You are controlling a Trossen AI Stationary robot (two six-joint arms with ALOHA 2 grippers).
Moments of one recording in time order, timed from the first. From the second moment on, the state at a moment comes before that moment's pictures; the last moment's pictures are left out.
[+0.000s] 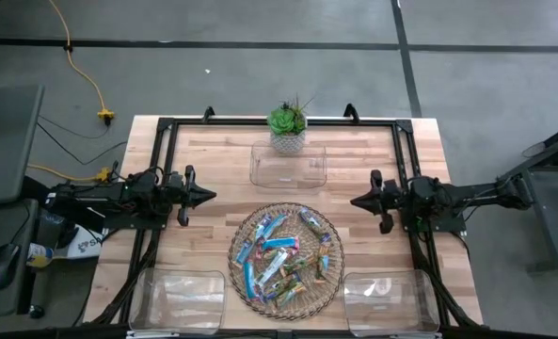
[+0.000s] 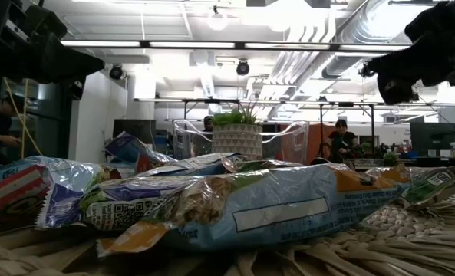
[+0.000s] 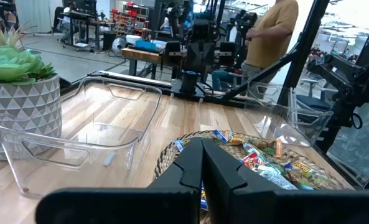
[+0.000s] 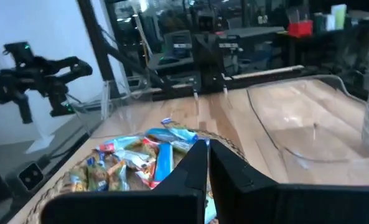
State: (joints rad) left arm 0.00 0.01 0.02 0.00 -0.04 -0.16; right arm 0.05 0.22 0.02 0.18 -0.03 0.18
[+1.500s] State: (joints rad) left arm 0.00 0.01 0.02 0.00 -0.04 -0.16; right arm 0.05 1.34 1.80 -1.23 0.24 0.36
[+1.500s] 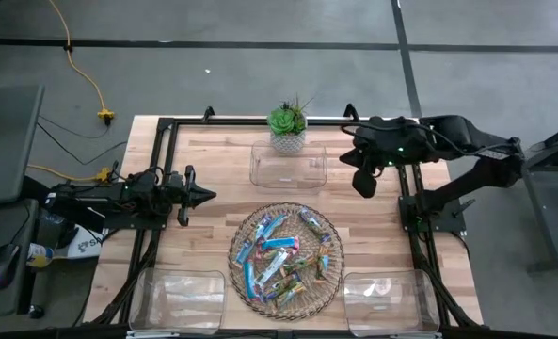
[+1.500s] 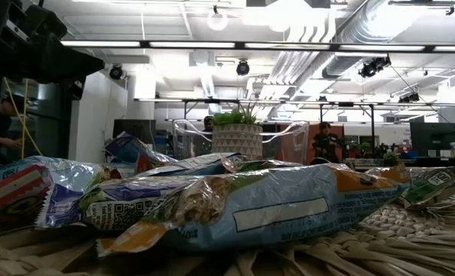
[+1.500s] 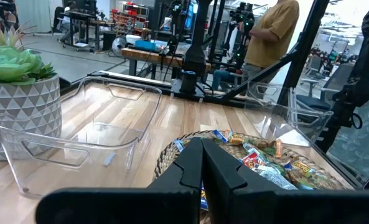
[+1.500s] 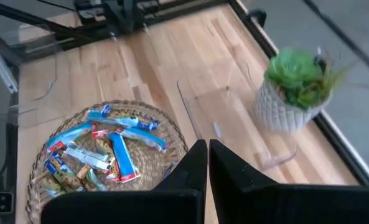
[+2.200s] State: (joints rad) left arm 0.00 0.01 0.02 0.00 -0.04 -0.16; right arm 0.06 1.57 1.63 -1.46 0.20 0.74
